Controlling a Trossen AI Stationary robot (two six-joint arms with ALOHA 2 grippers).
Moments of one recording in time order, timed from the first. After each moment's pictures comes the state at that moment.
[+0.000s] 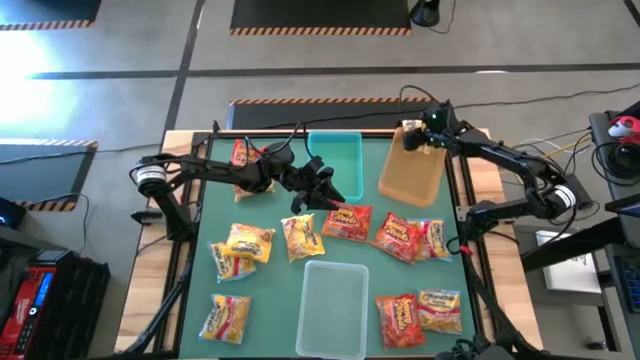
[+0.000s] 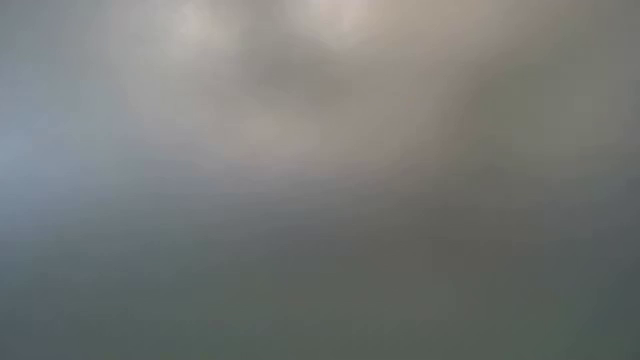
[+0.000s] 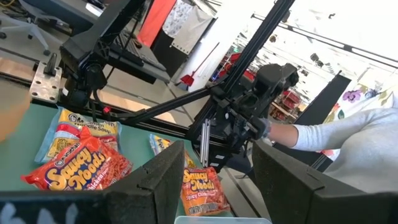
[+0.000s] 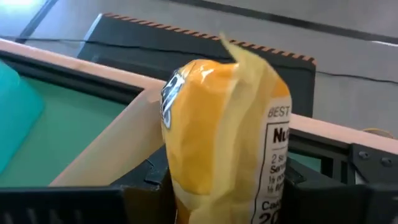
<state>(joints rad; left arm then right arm) 0.29 1.72 0.95 0.83 0.83 -0.59 -1.04 1.27 0.74 -0.24 0.13 0.16</state>
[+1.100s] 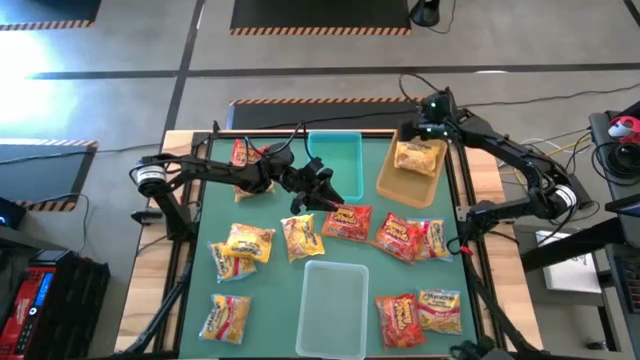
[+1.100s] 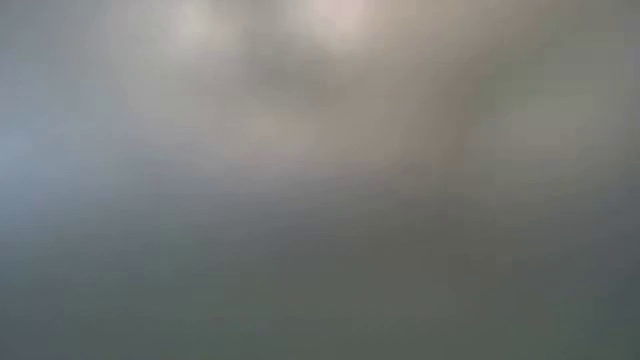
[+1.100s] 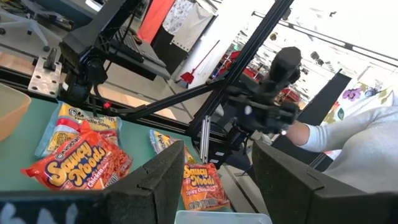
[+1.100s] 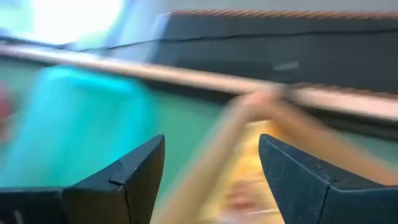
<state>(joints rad) 0.29 1.72 0.94 0.83 0.83 -0.58 -0.99 1.27 0.93 -0.43 -0.15 0.40</state>
